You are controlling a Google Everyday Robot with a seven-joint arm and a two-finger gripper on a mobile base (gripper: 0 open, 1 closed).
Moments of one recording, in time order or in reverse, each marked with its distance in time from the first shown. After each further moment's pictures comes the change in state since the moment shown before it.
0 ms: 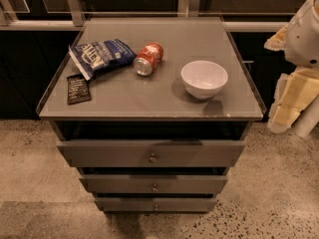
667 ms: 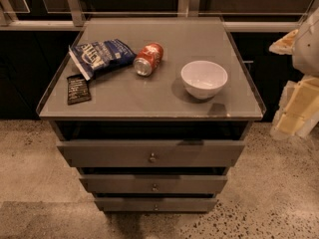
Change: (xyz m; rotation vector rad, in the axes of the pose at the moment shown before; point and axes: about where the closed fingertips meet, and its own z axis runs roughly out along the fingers) arm 0.004 0.009 0.000 0.025 -0.042 0.006
